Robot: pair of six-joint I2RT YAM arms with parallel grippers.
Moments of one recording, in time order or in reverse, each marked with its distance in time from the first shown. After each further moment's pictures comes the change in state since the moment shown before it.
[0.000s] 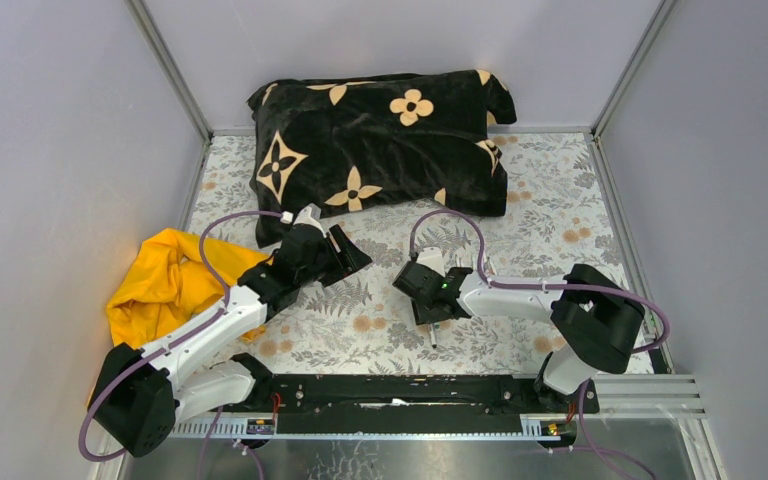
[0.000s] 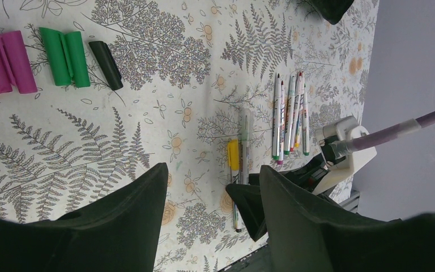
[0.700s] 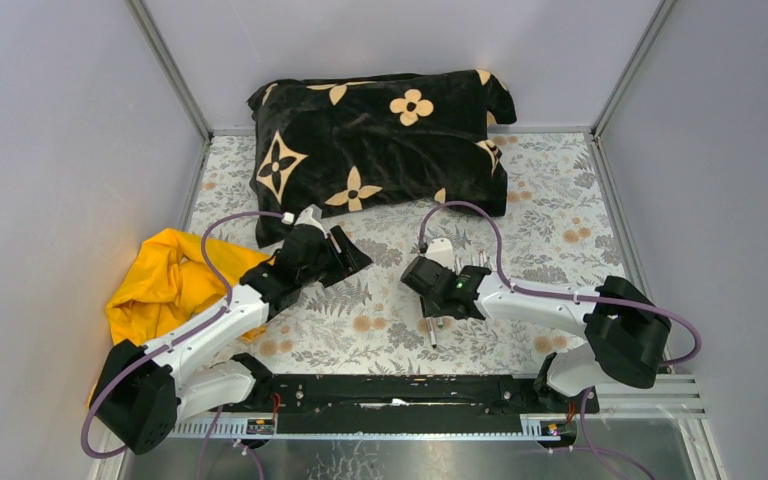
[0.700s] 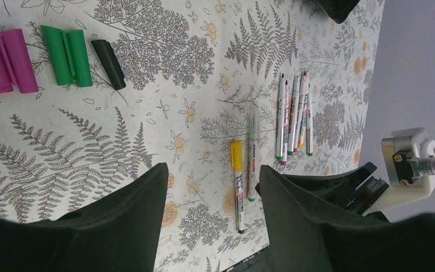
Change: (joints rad) left arm 0.000 0.016 -0.006 0.012 0.000 0.000; right arm -0.001 -0.135 -0.008 -0.037 0.073 -0.007
